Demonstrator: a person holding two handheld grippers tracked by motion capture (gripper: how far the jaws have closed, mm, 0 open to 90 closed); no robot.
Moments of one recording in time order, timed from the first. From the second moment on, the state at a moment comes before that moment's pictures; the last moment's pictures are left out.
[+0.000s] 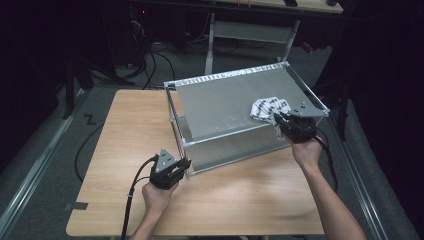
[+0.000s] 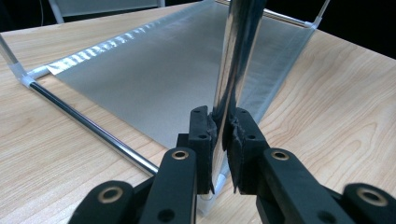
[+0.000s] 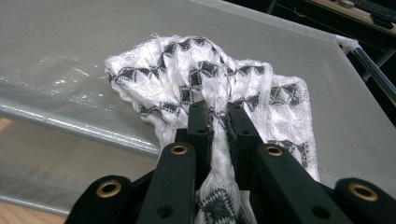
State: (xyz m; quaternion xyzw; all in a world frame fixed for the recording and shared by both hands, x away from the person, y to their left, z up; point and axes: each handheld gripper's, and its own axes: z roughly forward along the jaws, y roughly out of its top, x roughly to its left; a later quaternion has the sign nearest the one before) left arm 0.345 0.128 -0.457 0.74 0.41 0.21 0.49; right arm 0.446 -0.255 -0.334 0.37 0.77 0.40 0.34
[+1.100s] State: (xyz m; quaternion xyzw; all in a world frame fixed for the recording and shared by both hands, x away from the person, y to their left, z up) left arm 0.350 0.128 -0.458 0.74 0.41 0.21 0.49; right arm 0.431 -0.199 -0.334 0.31 0.80 0.43 0.29
